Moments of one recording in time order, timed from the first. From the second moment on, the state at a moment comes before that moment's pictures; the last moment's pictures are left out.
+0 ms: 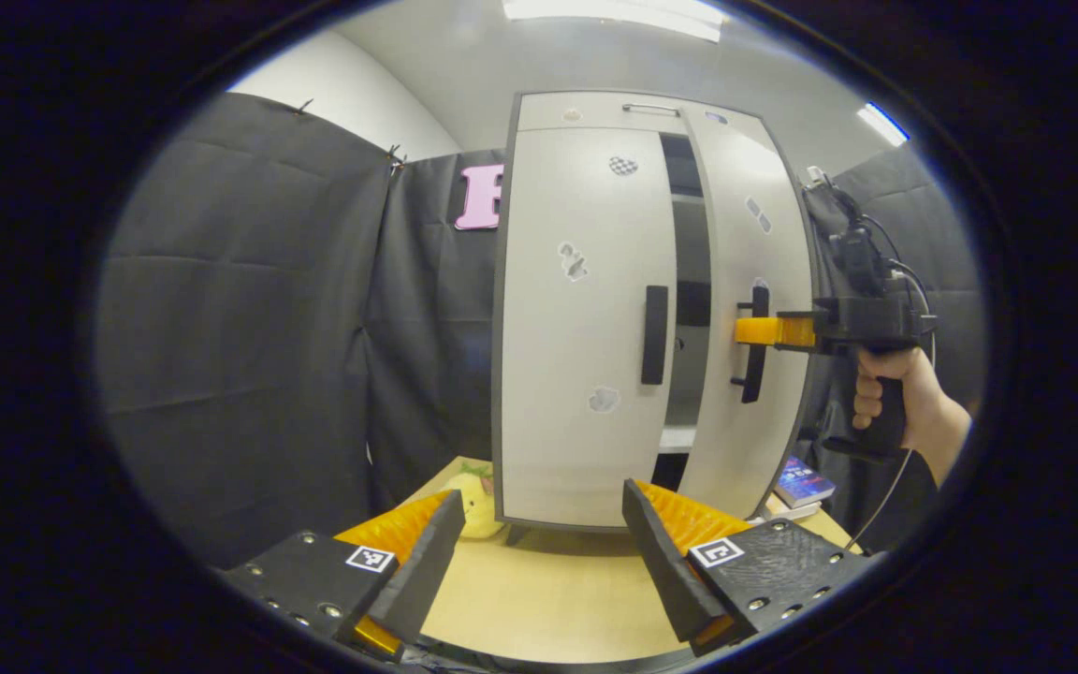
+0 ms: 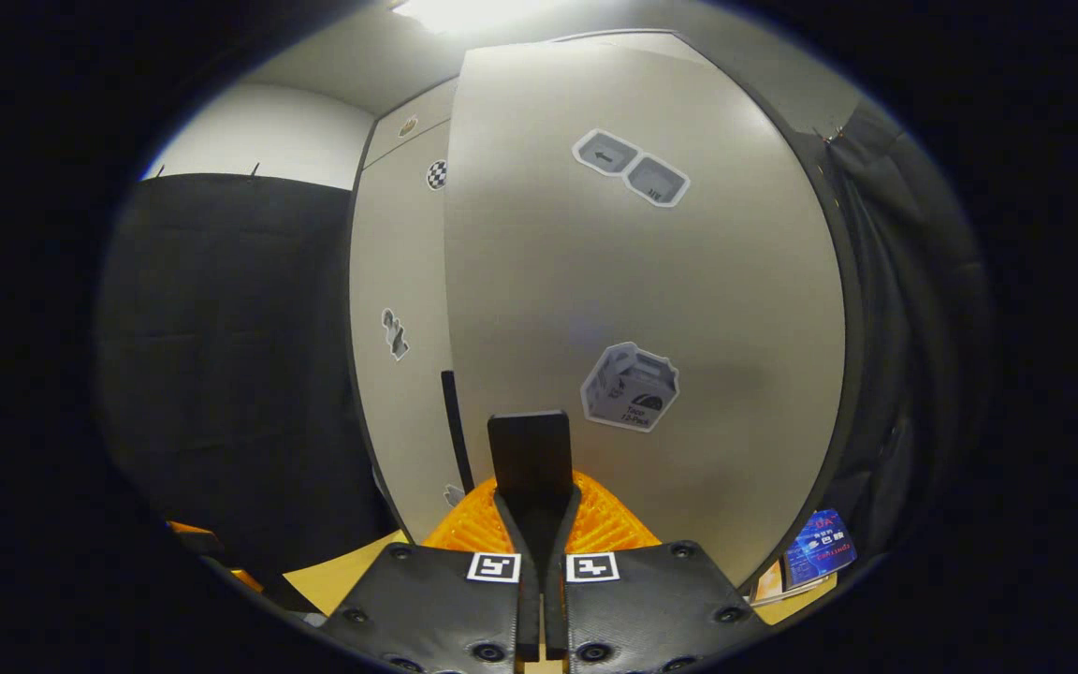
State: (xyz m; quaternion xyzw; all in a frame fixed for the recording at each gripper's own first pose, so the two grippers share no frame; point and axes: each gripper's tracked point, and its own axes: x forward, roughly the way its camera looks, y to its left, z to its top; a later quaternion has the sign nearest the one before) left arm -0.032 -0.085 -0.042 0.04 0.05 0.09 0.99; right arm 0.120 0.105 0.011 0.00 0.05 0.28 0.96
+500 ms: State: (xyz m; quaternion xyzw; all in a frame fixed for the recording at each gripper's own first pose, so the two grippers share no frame) left arm -0.068 -0.139 -0.049 0.05 0.04 0.13 0.99; right arm 0.093 0.085 0.012 0.00 0.05 0.35 0.94
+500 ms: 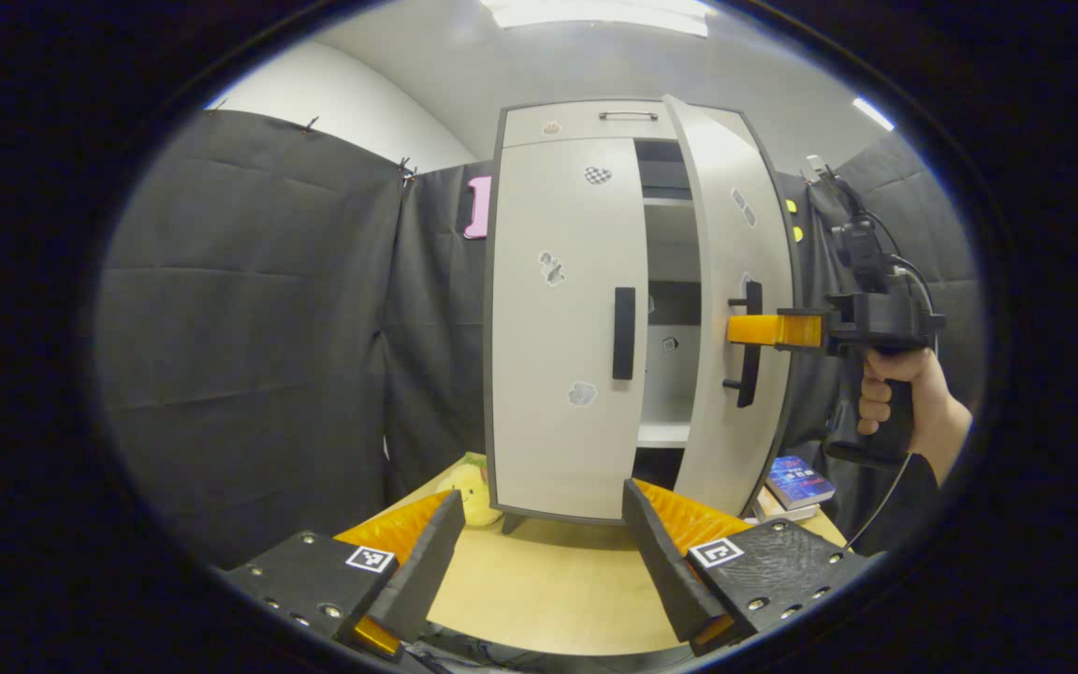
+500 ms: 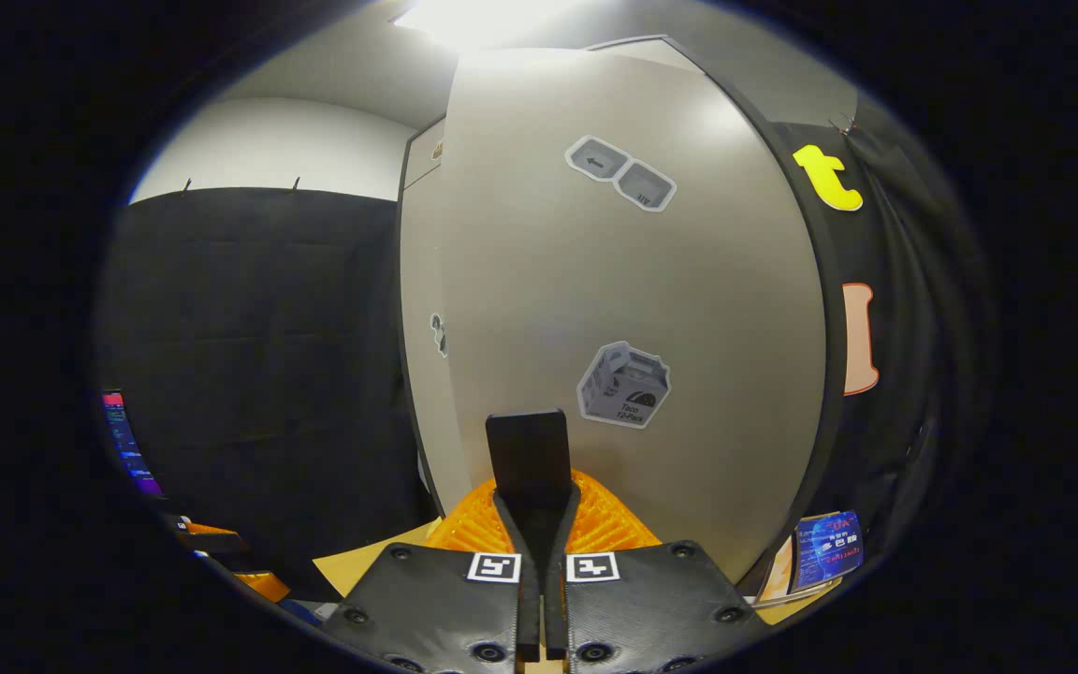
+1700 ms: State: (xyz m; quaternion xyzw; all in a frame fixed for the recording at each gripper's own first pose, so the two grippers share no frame) left arm -0.076 -0.216 -0.076 0.05 0.05 0.07 0.99; right arm 0.062 -0.097 0.026 0.03 0.04 0.26 0.97
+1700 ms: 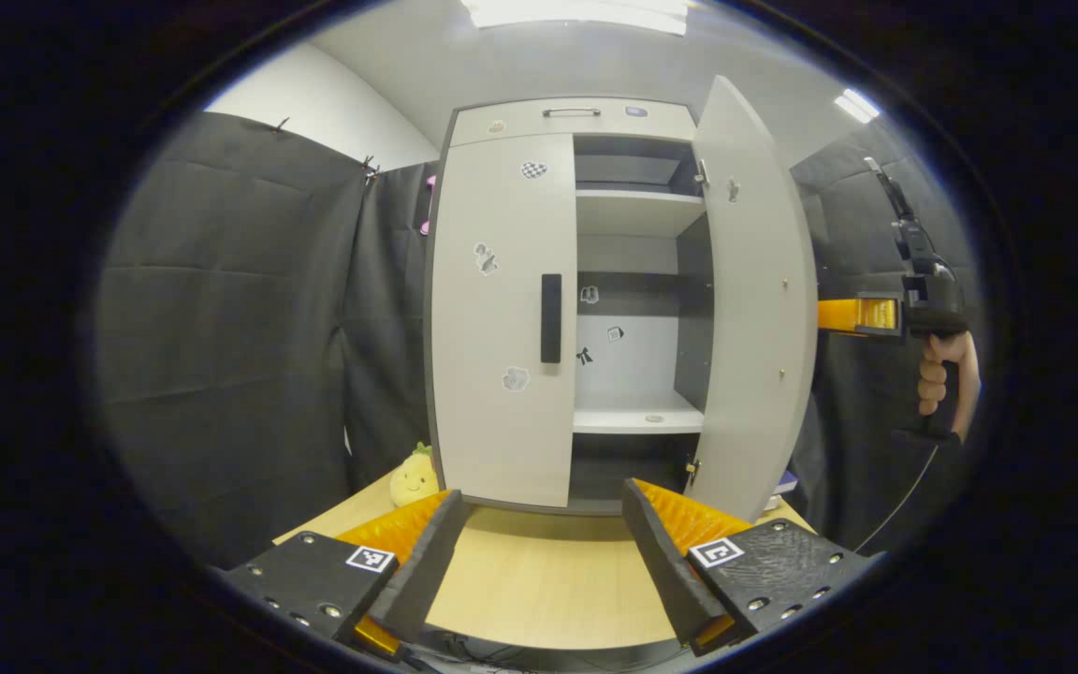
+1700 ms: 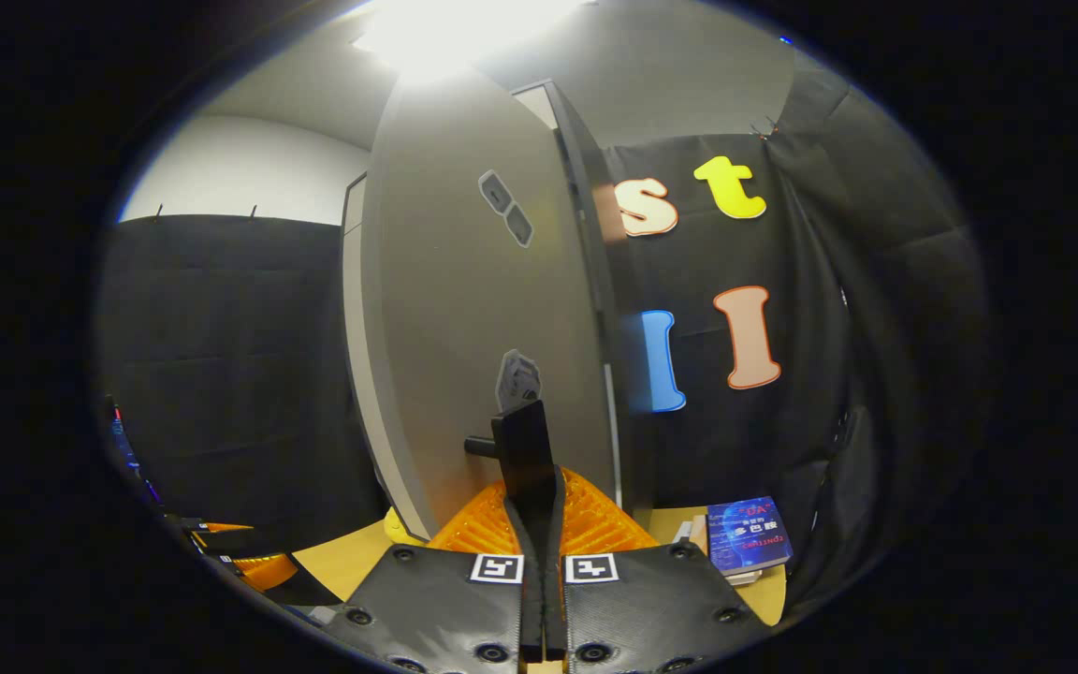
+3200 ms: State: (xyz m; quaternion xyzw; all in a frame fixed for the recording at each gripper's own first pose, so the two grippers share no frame) left arm 0.100 -0.100 0.024 0.03 -0.04 -0.10 0.99; right arm -0.032 -0.178 0.029 0.06 0.06 -0.11 0.99
